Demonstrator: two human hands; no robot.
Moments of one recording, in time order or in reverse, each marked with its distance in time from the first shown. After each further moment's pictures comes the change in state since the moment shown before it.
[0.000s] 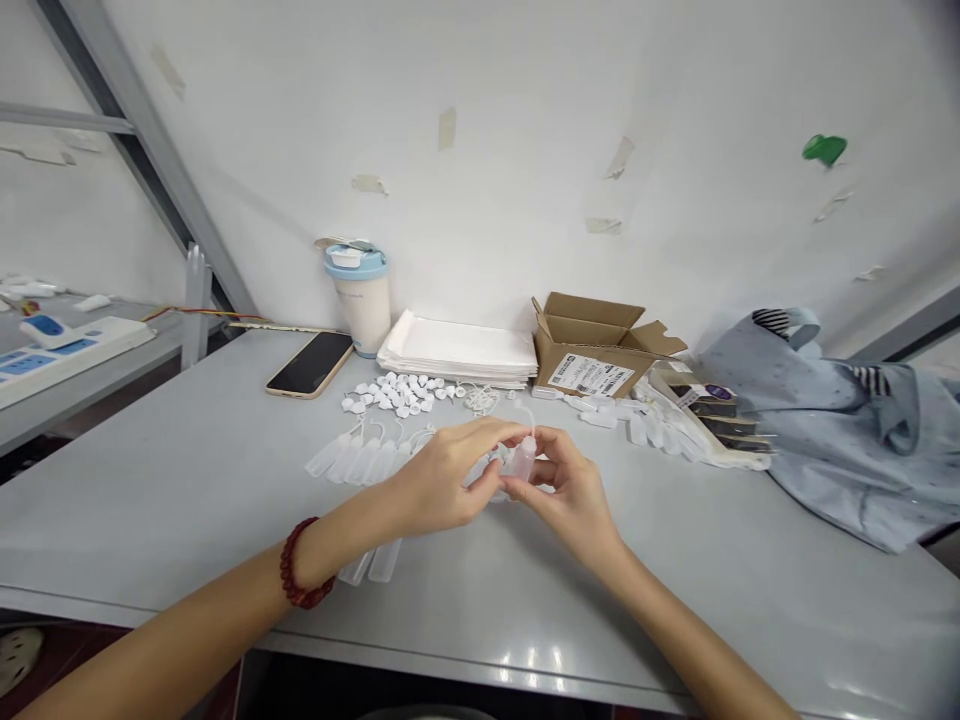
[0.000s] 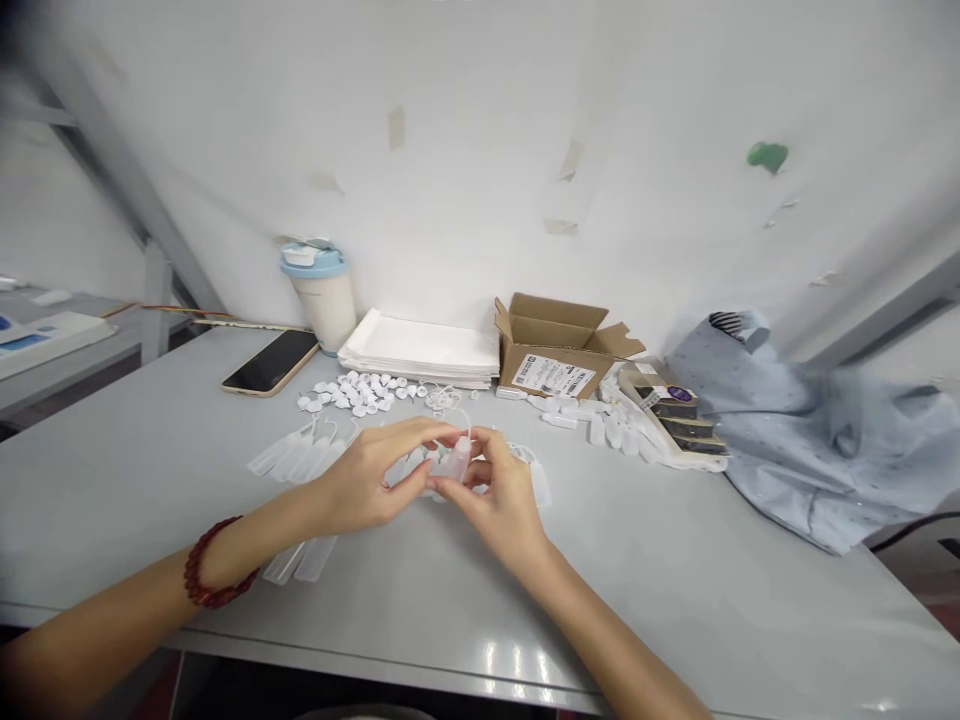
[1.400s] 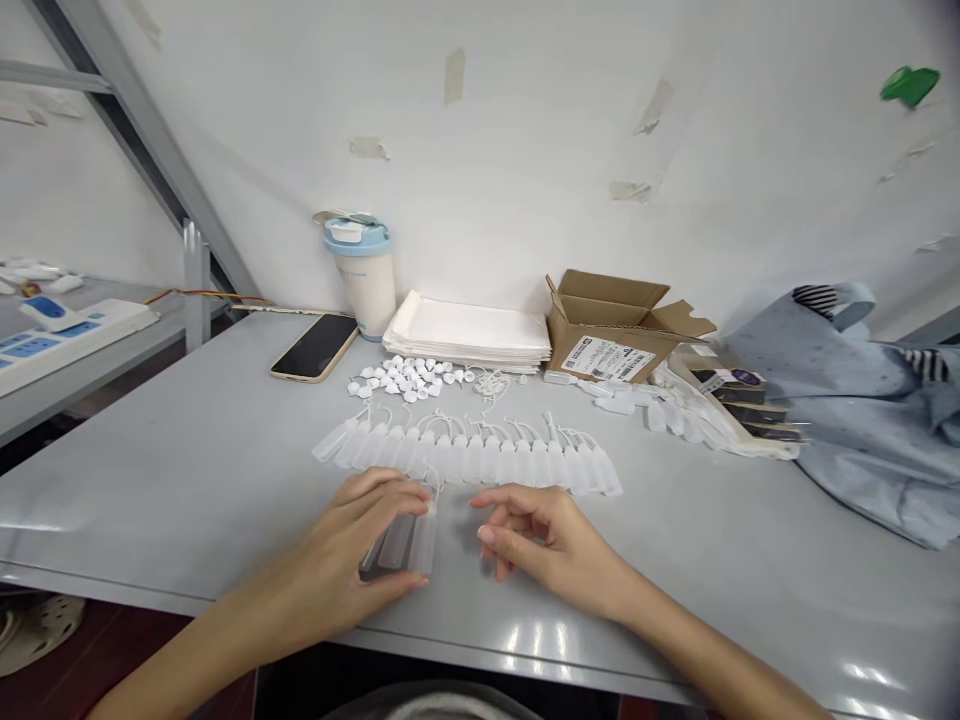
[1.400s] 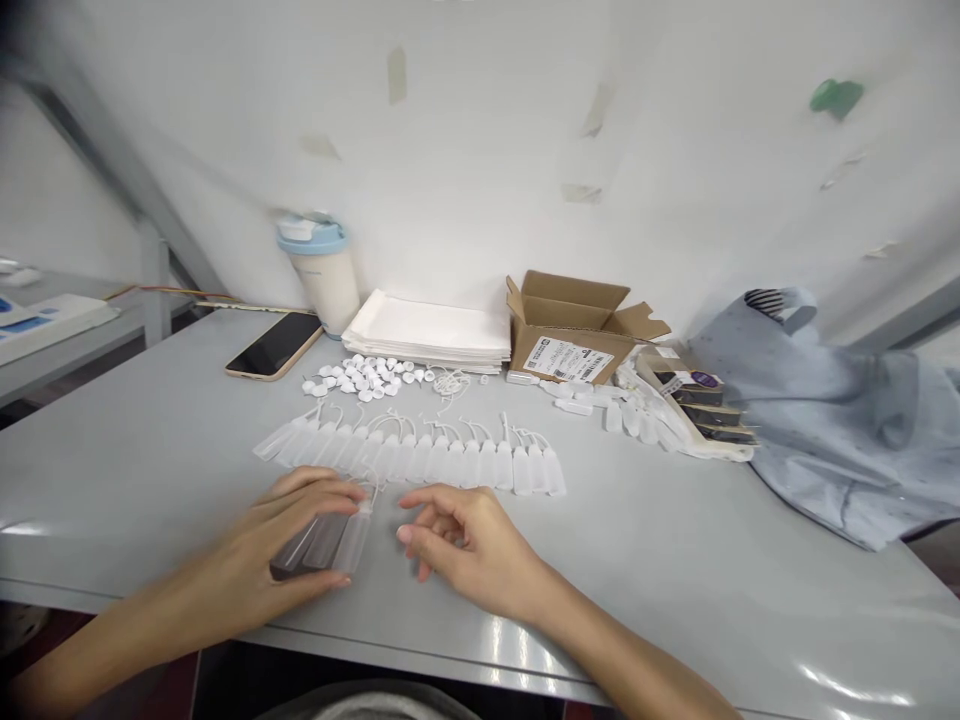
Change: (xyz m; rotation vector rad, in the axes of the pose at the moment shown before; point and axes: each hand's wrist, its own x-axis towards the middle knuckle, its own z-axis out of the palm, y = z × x) left_hand -0.113 0.012 -0.042 0.250 -0.294 -0.389; right_hand -0.024 -0.016 0.016 0.136 -0.516 0.253
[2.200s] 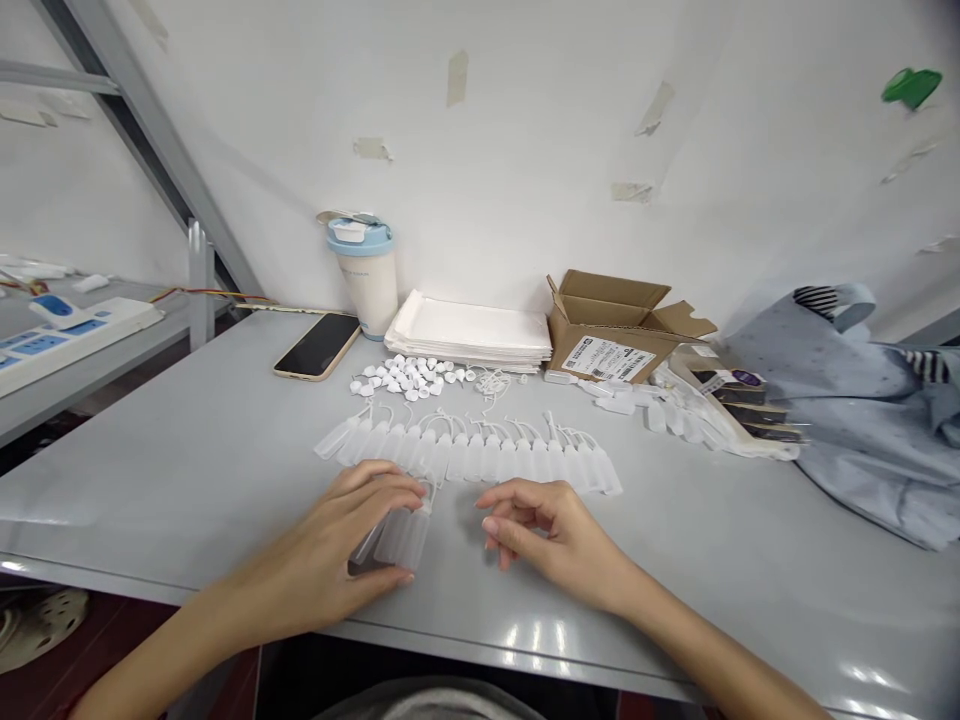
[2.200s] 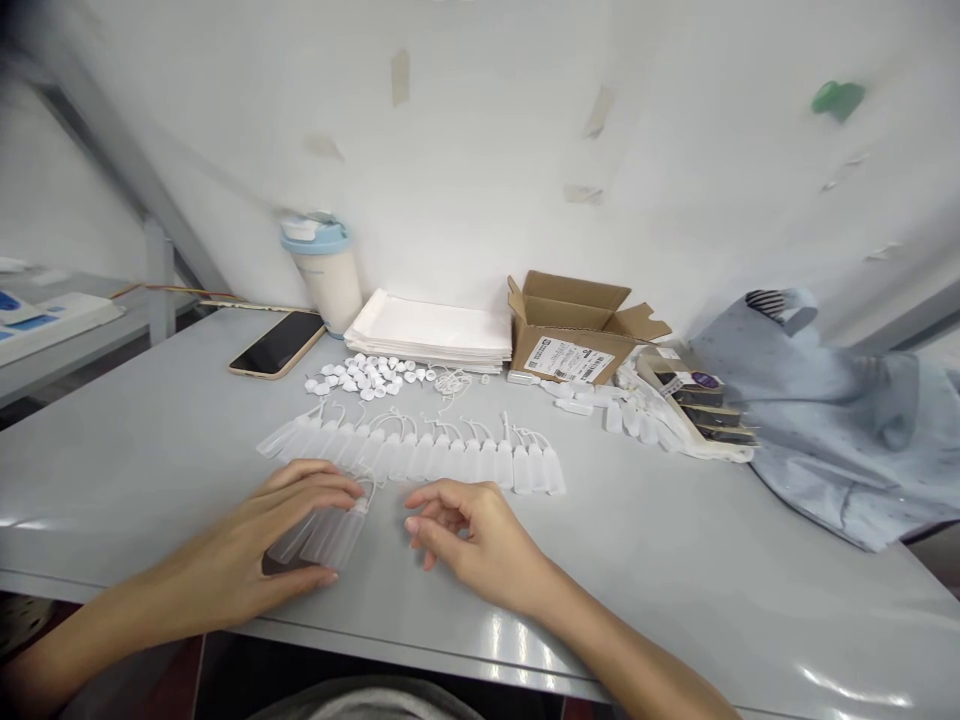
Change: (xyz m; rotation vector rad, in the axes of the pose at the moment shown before) left_hand -0.001 -0.005 -0.011 0.010 -0.024 0.026; right_hand 0.002 0.001 -0.003 -0.063 0.043 -0.034
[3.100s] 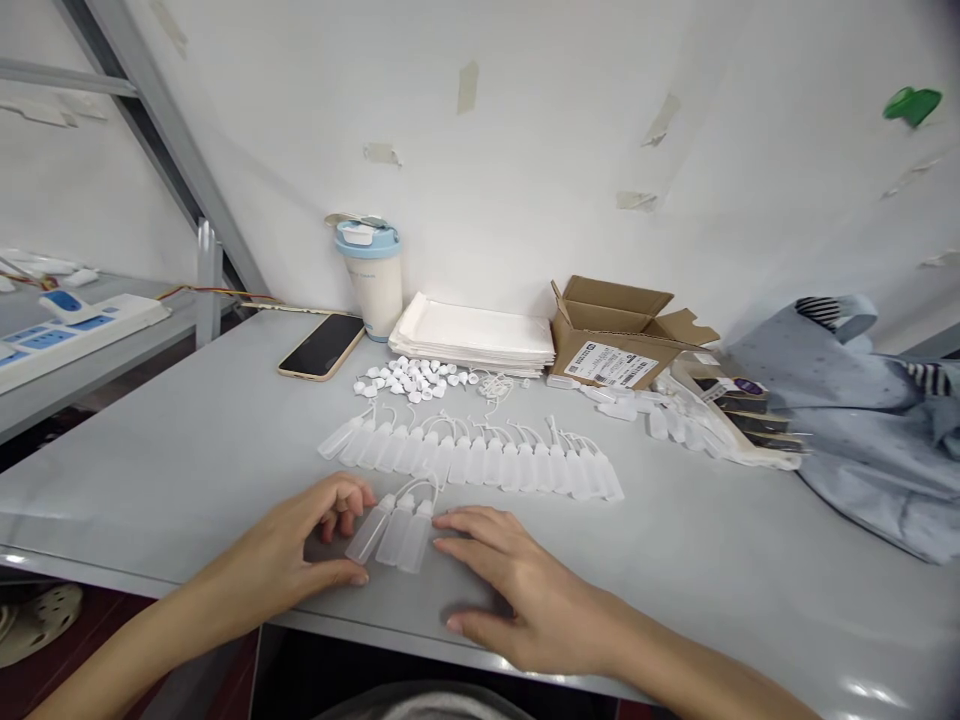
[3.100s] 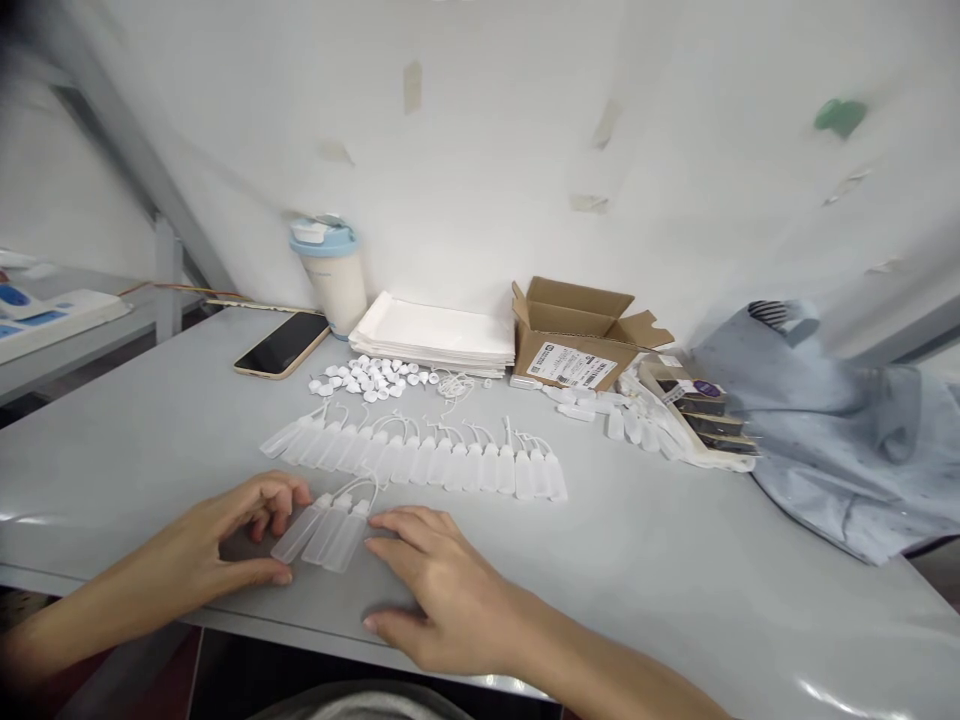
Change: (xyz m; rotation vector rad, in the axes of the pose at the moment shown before) left_hand -0.020 -0.015 -0.009 -0.319 -0.028 -0.495; right_hand -0.008 0.003 0.019 -0.535 -0.303 -0.311
